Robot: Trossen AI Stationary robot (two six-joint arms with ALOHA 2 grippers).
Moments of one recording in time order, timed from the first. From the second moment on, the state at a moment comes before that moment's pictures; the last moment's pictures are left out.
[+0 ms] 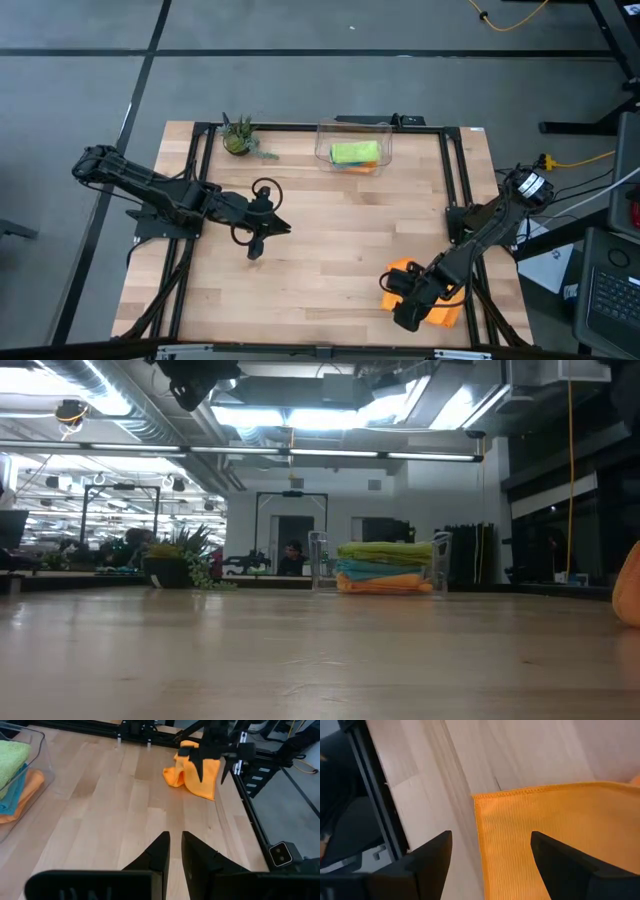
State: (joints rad) left arm -0.28 1.09 0.82 -0.23 -0.19 -0.30; right arm 0.81 1.59 0.85 -0.38 0.08 1.22
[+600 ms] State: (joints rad) left arm -0.28 1.09 0.82 -0.23 -0.23 -0.30; right arm 0.76 1.87 0.97 -0.25 0.17 0.82
